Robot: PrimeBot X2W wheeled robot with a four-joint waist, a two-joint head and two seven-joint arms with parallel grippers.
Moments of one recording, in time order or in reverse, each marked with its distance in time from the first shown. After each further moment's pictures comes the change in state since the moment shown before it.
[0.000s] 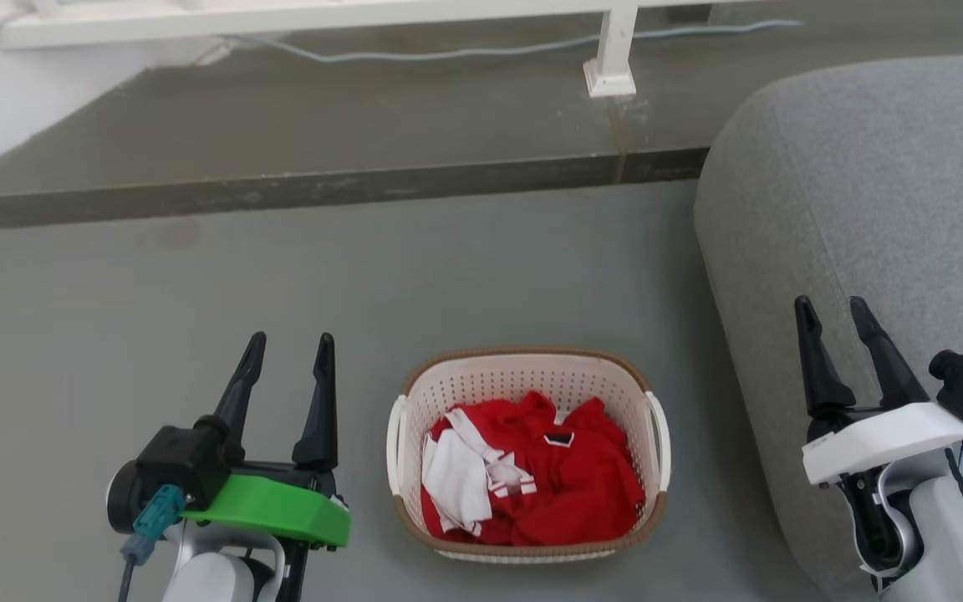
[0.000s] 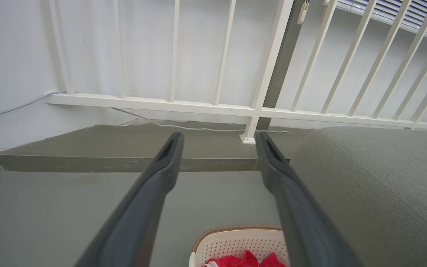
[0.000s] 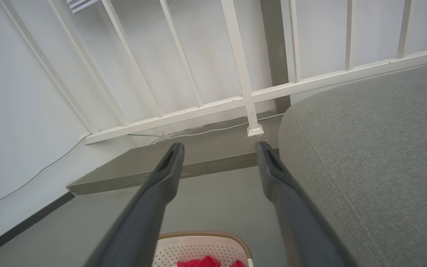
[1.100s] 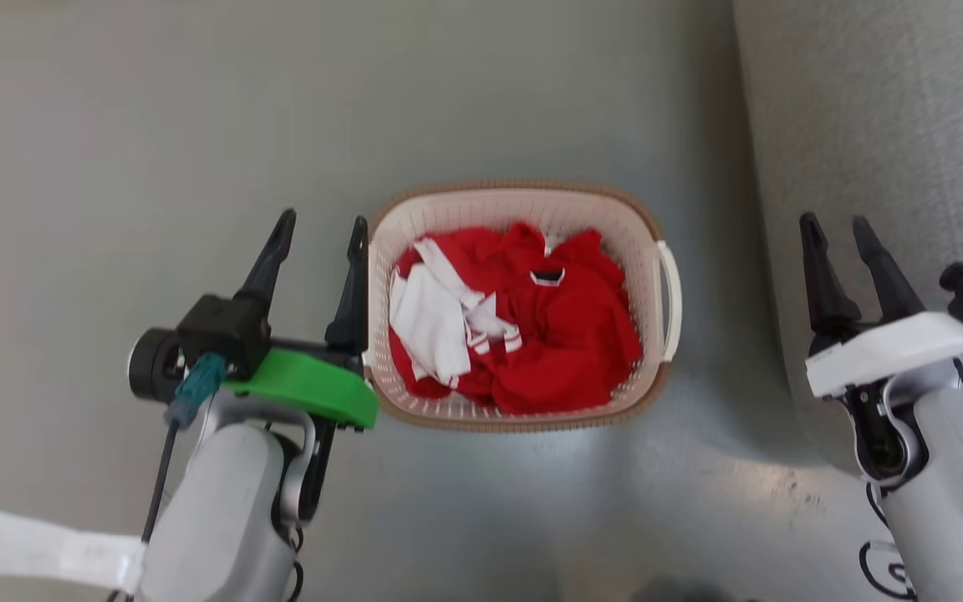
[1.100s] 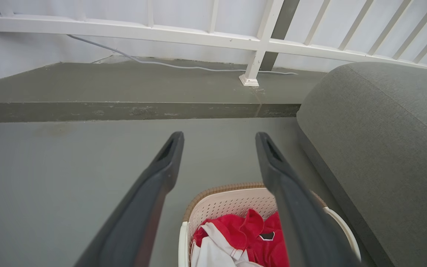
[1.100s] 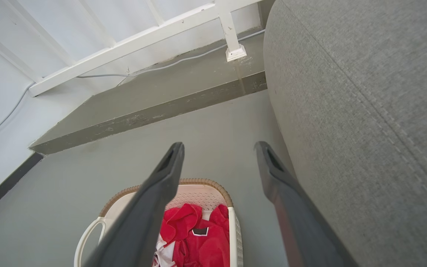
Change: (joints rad) left arm -0.286 0.001 -0.111 0.143 0.006 0.051 0.000; right arm -0.202 -0.057 0.066 0.135 0.135 0.002 0.000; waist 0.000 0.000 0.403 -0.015
